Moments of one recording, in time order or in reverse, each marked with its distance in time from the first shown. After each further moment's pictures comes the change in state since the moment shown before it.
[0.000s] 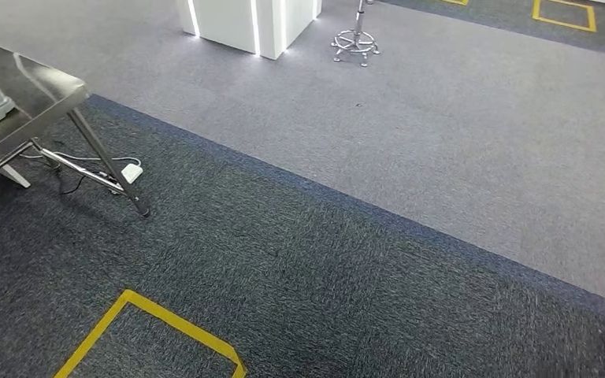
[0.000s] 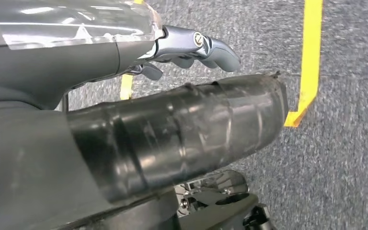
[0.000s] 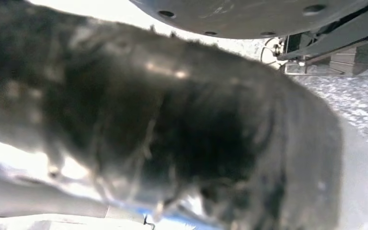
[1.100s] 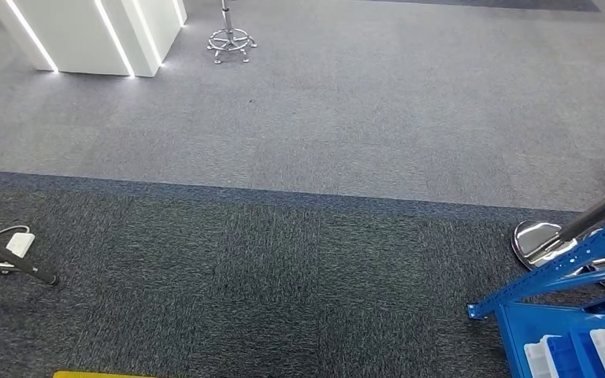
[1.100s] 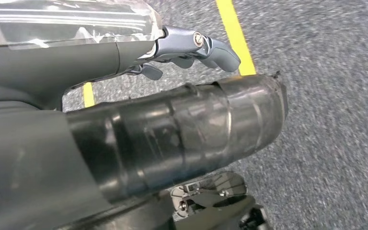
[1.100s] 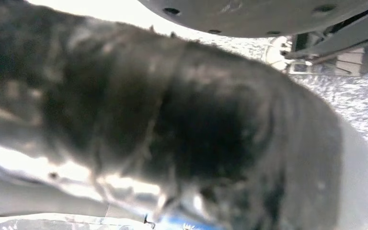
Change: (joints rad) left arm 0.000 0.010 0.000 0.000 0.013 -0.006 -0.011; right arm 0.003 0.001 -0.001 0.001 0.017 0.002 0.008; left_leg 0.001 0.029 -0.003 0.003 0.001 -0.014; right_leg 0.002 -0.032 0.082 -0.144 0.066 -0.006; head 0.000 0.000
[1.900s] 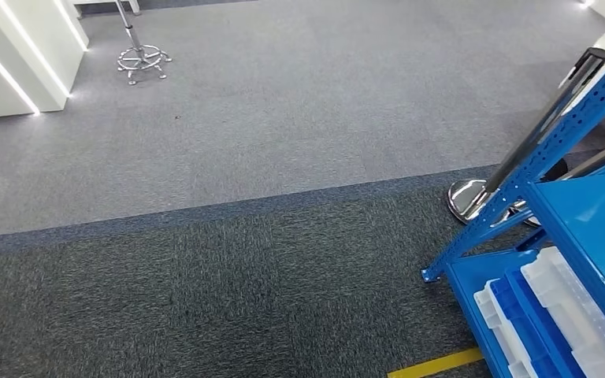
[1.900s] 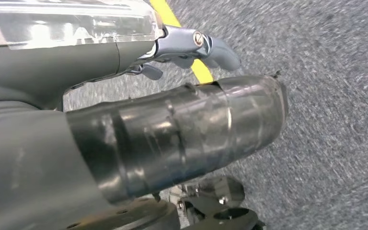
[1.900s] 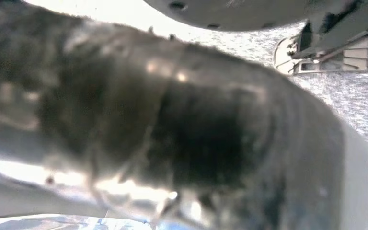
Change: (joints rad) left arm -0.003 0.003 0.000 0.000 0.005 -0.003 -0.007; right arm -0.002 -0.004 0.000 0.001 0.008 -0.001 0.000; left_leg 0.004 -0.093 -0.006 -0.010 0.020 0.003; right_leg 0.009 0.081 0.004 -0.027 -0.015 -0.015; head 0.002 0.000
